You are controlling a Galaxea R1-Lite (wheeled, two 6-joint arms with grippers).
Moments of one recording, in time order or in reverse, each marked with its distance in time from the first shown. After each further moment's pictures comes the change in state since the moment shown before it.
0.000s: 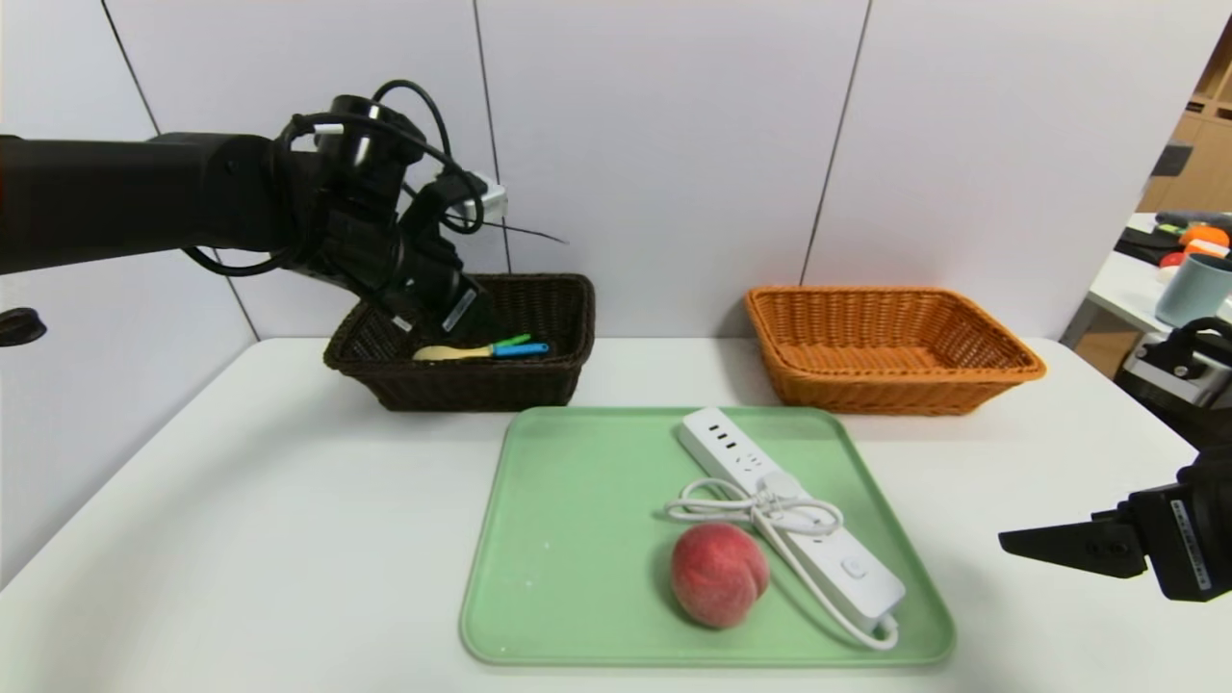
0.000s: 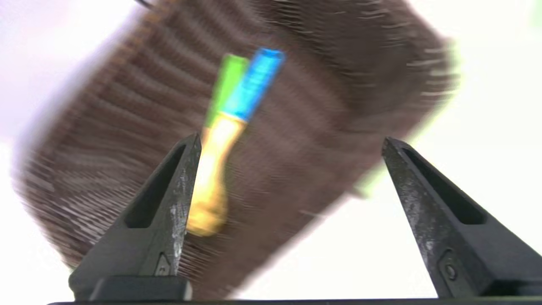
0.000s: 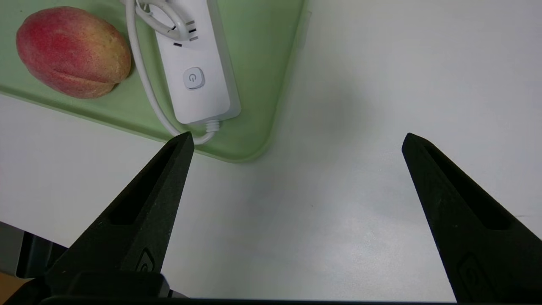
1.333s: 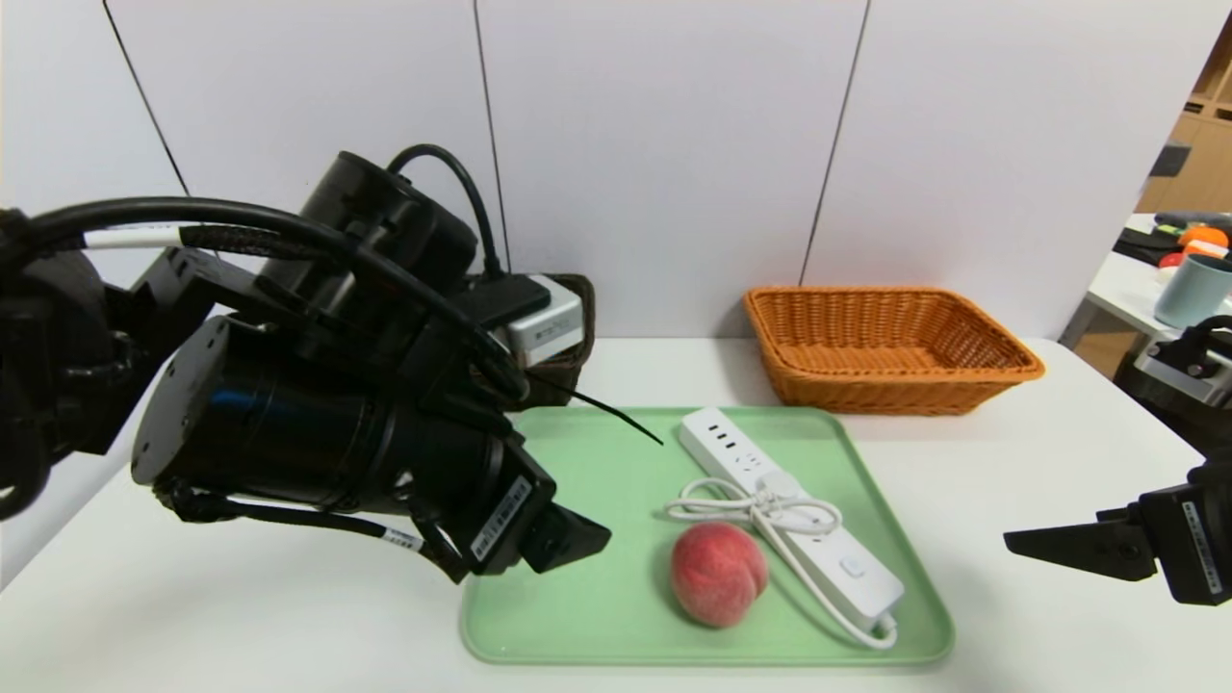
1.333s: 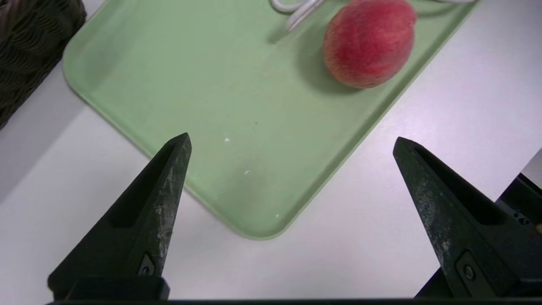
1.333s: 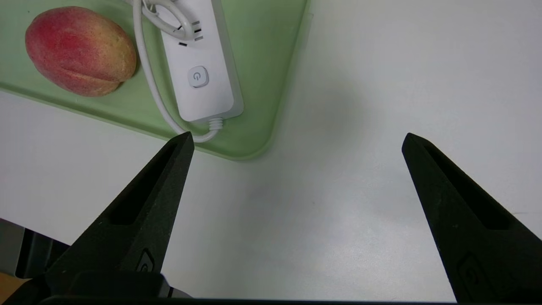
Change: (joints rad) left arm -0.453 -0.394 0.529 -0.041 0.088 -0.352; right arm 0.000 -0.021 0.001 0.001 -0.002 0.001
